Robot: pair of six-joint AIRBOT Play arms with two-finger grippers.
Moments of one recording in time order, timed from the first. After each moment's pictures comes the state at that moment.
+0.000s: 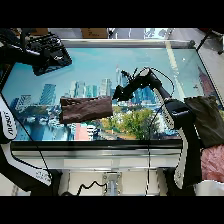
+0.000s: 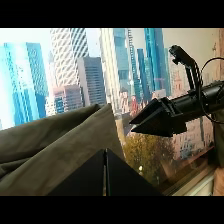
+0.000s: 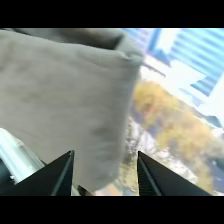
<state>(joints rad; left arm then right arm) 0.20 -1.75 2.05 0.76 -1.55 -1.43 0.24 -2.19 2.01 -0.78 1.47 1.45</state>
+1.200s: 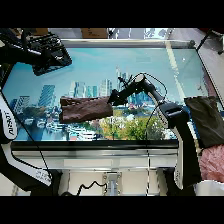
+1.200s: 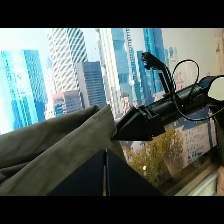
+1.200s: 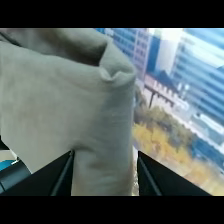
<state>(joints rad) 0.19 -1.75 2.05 0.76 -1.54 -1.41 0.28 -2.29 2.01 -0.63 1.43 1.47</state>
